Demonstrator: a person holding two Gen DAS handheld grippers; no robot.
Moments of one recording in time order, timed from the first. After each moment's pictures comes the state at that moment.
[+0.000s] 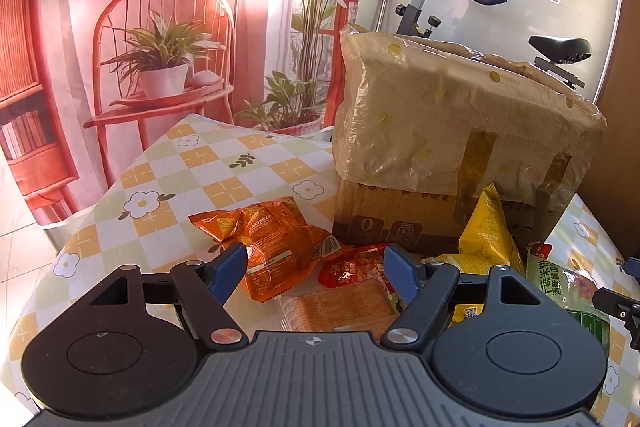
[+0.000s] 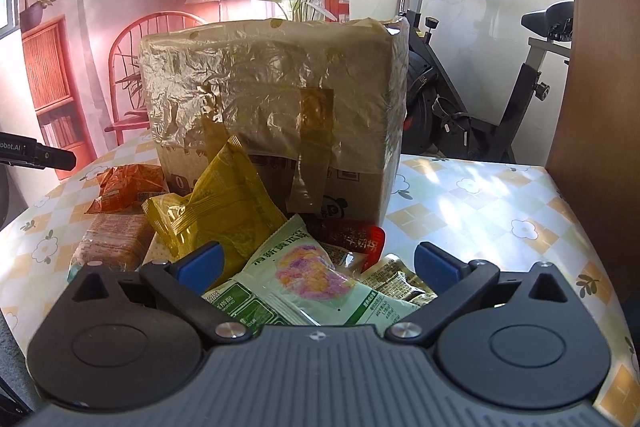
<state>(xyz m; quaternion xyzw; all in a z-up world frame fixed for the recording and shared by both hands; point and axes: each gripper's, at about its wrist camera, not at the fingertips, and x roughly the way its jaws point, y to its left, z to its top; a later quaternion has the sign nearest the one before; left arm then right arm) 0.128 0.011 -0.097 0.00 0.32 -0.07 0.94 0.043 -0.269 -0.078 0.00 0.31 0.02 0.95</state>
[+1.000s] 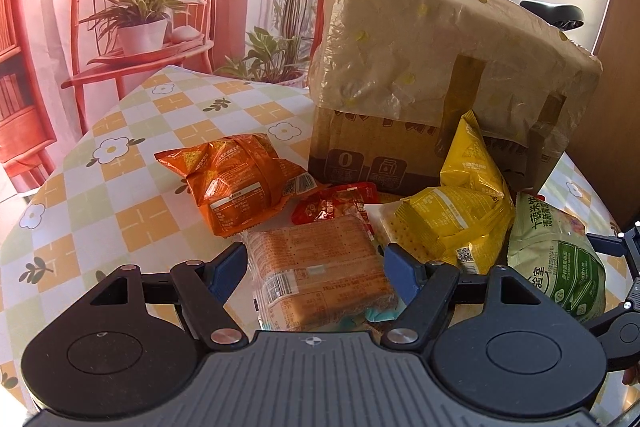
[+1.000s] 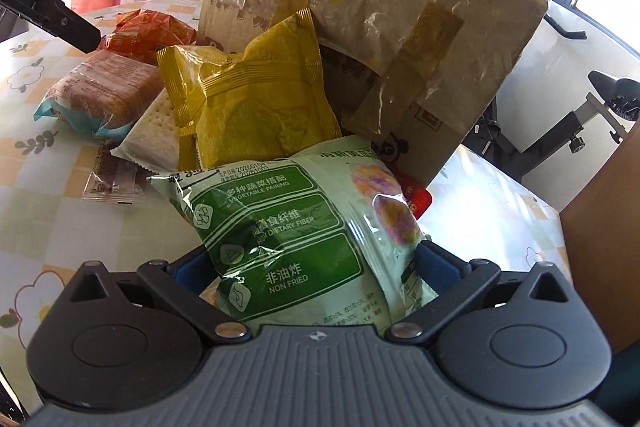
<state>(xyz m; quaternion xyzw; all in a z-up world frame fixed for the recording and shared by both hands) 0.123 -0.001 -0.142 -0.01 0.37 -0.10 0.92 0.070 -0.213 -0.144 -0.20 0.39 0.05 0.90</state>
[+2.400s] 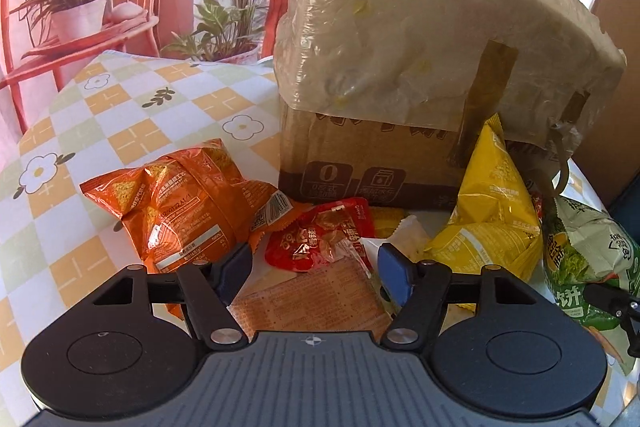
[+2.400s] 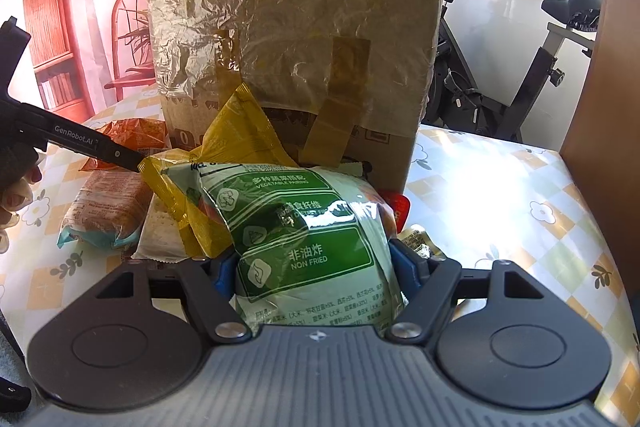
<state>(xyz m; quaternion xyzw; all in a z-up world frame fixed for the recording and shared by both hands) 0.215 -0.005 -0.170 -0.01 0.42 -0.17 0.89 0.064 -0.245 -0.100 -0.02 0.36 0.02 0.93</state>
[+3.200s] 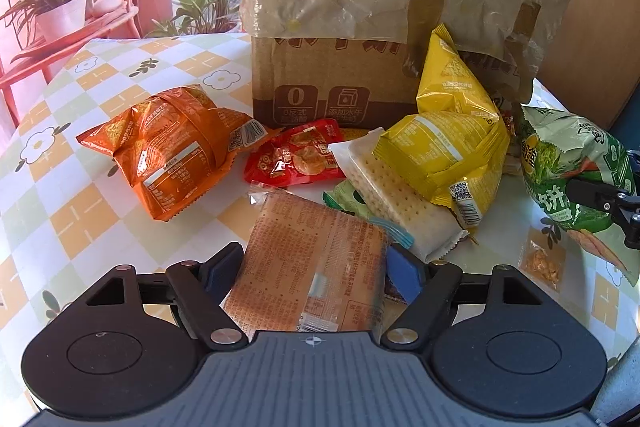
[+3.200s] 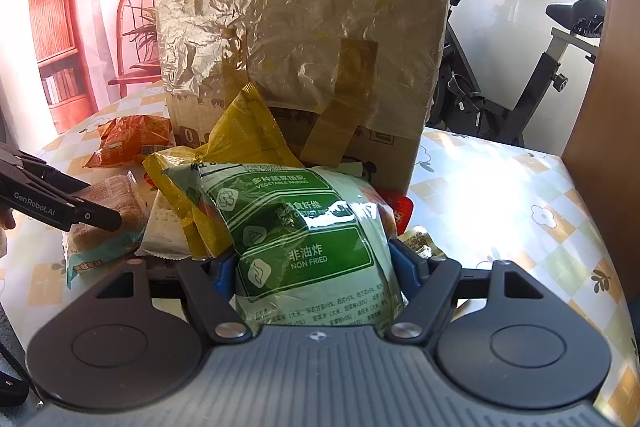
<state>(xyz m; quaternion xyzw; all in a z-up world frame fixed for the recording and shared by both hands) 0.157 -0.014 -0.184 0.06 0.43 -0.20 0.88 0.062 -0.243 -0.099 -0.03 0.36 0.03 0.93</state>
